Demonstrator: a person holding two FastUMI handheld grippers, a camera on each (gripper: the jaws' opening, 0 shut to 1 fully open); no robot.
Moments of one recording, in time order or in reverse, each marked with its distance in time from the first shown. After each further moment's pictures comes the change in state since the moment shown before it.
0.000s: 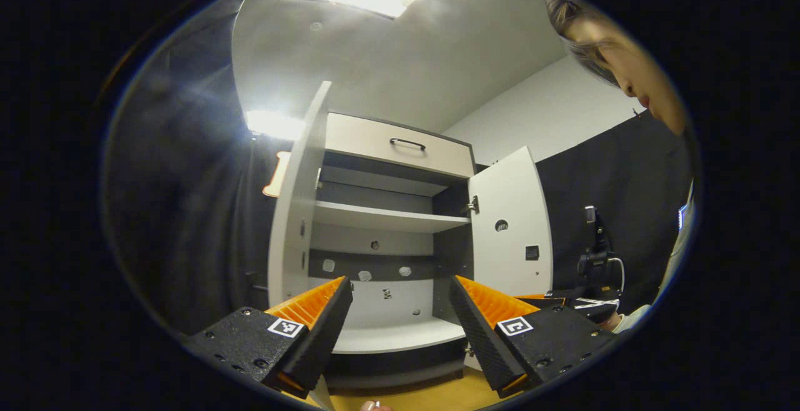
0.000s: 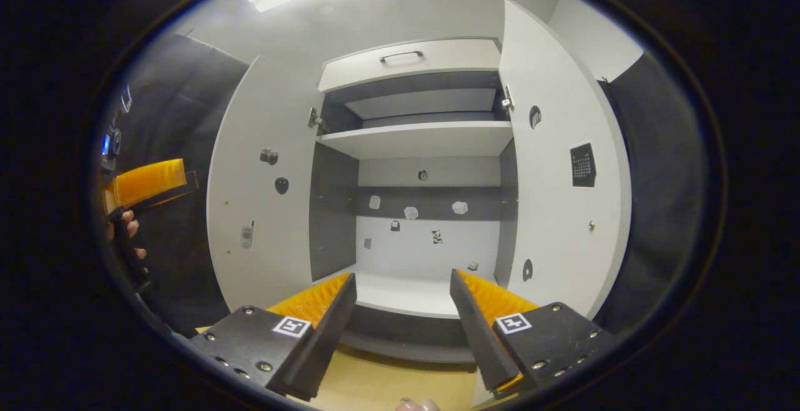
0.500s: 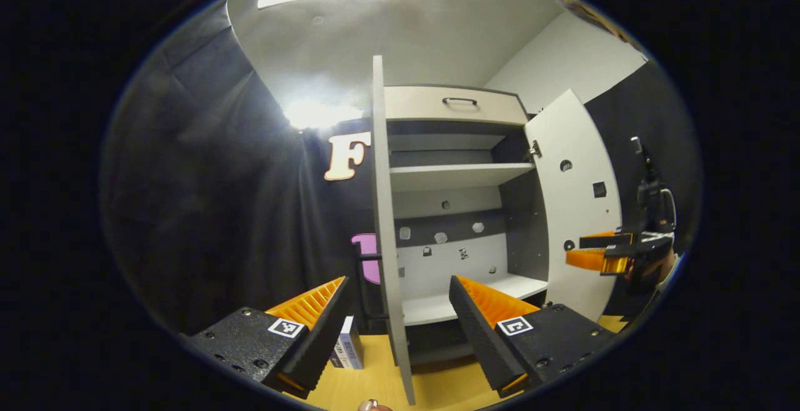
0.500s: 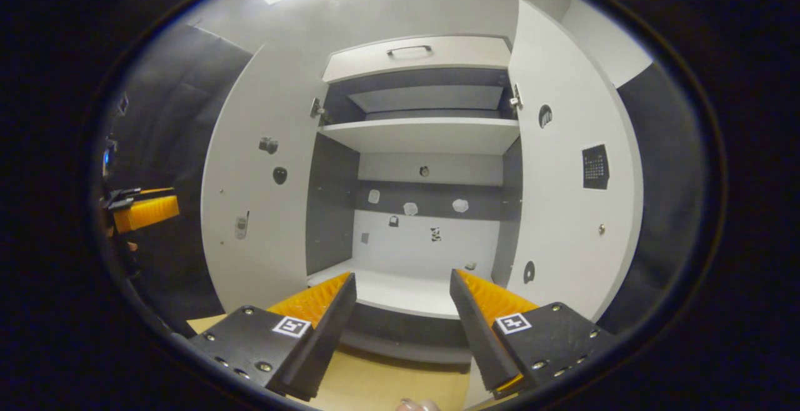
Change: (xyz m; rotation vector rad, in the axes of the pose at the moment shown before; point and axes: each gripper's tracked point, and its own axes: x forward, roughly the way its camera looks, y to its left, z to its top) left arm -0.065 0.096 -0.017 0.184 0.161 0.270; right arm 0.012 0.008 -0.010 -0.061 0.026 0.028
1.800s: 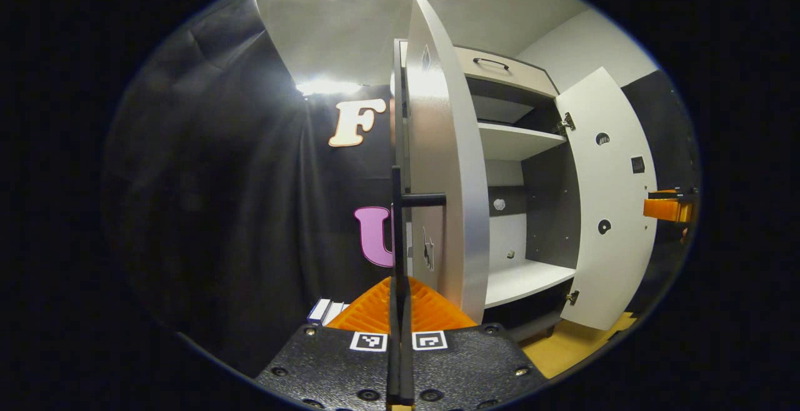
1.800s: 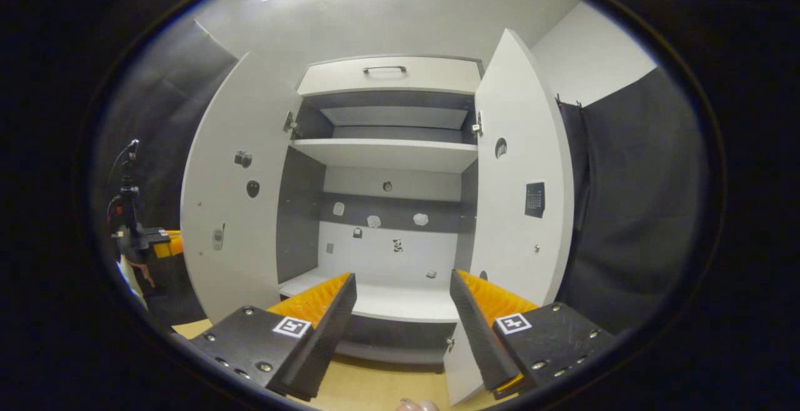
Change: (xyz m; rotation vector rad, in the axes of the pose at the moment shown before) left arm 0.052 0.077 -0.095 -0.019 0.122 0.061; right arm -0.037 -0.021 0.029 -0.030 -0.055 -0.218
